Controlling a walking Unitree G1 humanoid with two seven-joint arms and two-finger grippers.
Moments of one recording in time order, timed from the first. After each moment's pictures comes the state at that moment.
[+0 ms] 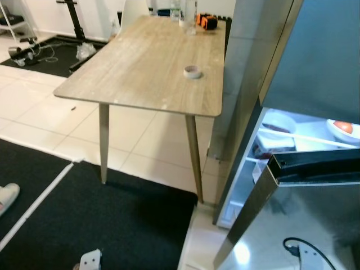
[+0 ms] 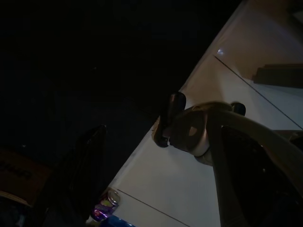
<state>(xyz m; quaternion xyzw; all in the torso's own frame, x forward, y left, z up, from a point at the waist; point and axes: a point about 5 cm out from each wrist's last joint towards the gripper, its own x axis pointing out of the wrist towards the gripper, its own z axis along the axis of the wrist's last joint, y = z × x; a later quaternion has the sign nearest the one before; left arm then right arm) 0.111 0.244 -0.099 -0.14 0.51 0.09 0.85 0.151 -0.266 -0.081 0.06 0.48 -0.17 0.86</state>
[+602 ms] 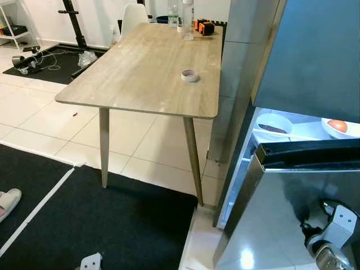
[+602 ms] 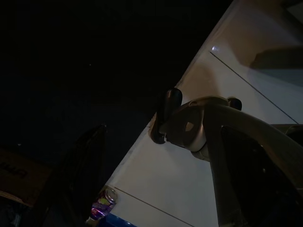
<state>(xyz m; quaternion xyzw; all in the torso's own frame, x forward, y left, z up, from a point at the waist) 0.106 0.243 -0.100 -0.14 0.51 0.09 0.84 0.228 -0.300 -0.022 0.20 0.26 -0.22 0.92</state>
